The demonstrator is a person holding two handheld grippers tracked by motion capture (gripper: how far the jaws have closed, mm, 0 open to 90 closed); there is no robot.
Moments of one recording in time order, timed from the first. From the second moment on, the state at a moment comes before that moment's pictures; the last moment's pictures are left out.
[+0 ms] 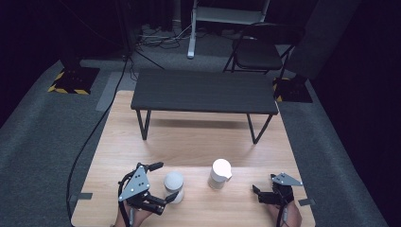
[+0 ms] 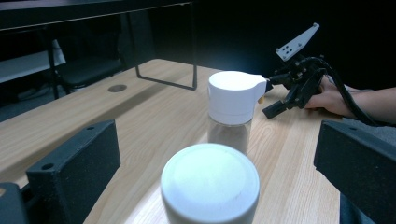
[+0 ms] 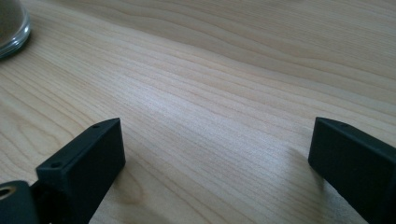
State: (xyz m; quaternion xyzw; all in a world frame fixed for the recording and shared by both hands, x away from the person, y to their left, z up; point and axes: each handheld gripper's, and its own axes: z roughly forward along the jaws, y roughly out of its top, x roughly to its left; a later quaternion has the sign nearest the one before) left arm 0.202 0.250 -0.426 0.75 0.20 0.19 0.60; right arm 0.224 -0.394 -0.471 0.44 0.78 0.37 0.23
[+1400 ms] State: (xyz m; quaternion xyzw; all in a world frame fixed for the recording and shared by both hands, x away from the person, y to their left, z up) left arm 0.221 0.234 -0.463 0.77 0.24 0.15 0.57; right arm 0.223 -0.393 -0.471 0.45 0.78 0.37 0.23
